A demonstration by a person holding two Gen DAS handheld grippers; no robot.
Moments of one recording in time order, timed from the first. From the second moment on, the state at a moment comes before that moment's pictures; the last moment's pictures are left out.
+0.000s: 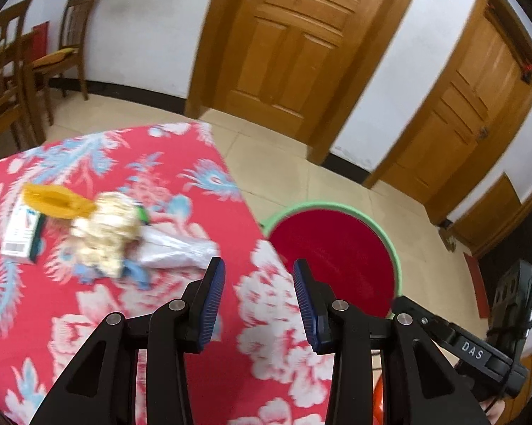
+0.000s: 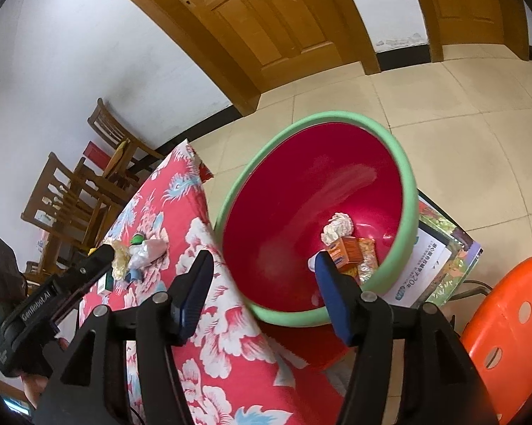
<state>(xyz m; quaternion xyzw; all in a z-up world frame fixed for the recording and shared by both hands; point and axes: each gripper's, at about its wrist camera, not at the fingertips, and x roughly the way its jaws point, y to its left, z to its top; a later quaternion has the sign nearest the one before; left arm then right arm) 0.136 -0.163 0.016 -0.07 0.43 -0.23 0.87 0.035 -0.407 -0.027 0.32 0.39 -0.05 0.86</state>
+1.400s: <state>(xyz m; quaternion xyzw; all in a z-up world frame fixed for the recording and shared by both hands) 0.223 -0.037 -0.028 -0.17 0.46 -0.07 0.87 0.086 -0.356 -0.038 0.27 0.44 -0.01 0.86</state>
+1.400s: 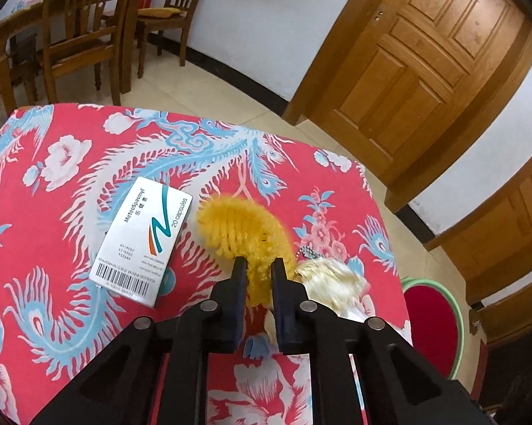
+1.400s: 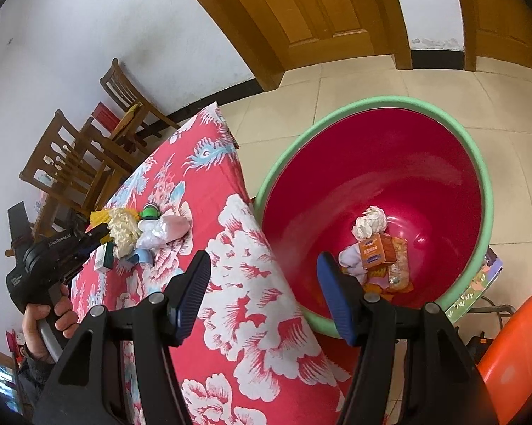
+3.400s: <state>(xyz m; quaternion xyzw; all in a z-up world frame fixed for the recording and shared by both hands) 0.147 0.027 -0.004 -0.20 0.37 -0.07 0.91 0.186 -0.205 -0.053 0.11 0.47 0.01 0.88</state>
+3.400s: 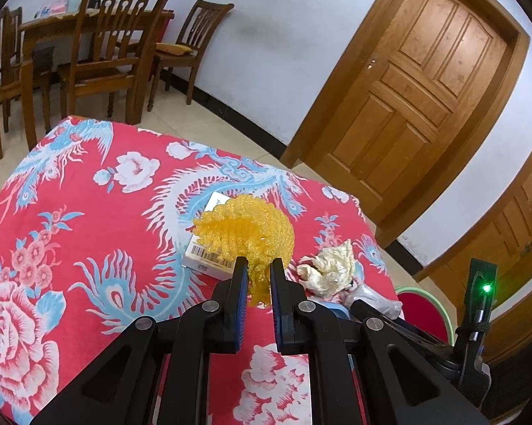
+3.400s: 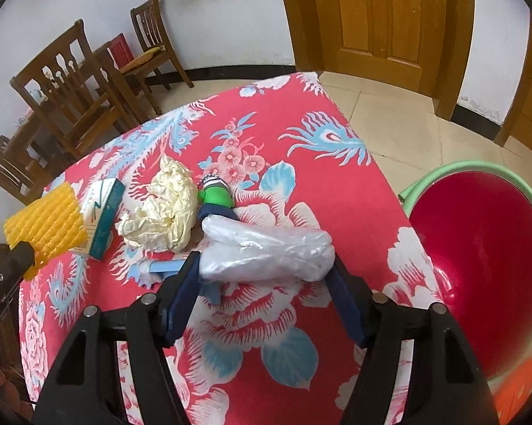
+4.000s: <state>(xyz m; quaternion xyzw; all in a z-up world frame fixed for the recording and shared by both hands) 0.114 -0.011 0.024 -0.17 0.37 -0.12 0.91 0.106 -0.263 -0.010 0.18 0.42 0.00 0.89</state>
